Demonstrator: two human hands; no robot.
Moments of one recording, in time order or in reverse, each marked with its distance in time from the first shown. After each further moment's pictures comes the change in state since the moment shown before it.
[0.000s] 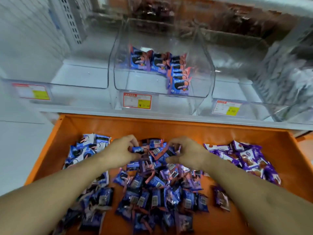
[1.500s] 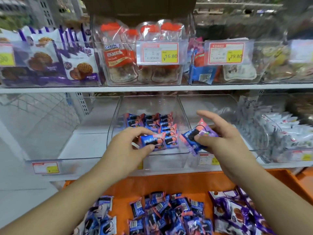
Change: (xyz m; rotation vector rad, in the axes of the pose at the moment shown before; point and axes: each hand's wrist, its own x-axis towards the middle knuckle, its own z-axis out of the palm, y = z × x) left_hand -0.051 0.171 -0.105 0.006 0.566 0.454; right_hand -0.077 -0.093 -0.160 0.779 0.683 -0.262
